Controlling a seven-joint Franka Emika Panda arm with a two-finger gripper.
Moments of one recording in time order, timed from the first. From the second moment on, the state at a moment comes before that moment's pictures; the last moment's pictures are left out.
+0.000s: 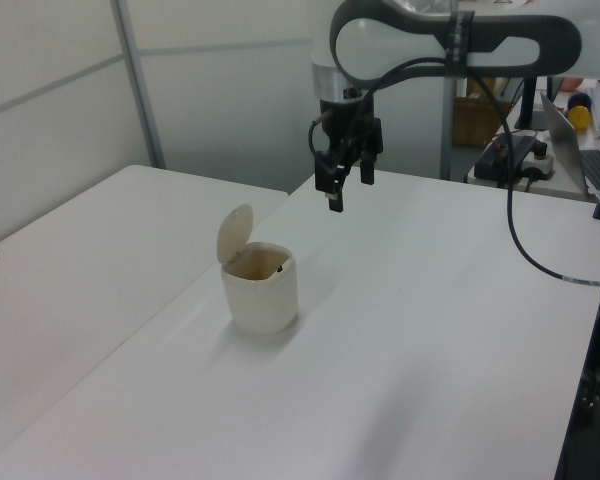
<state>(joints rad) 0.06 0.00 -0.07 -1.57 -0.05 1.58 0.08</state>
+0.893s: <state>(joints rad) 0.06 -0.01 -0.07 -1.58 -0.05 1.57 0.06</state>
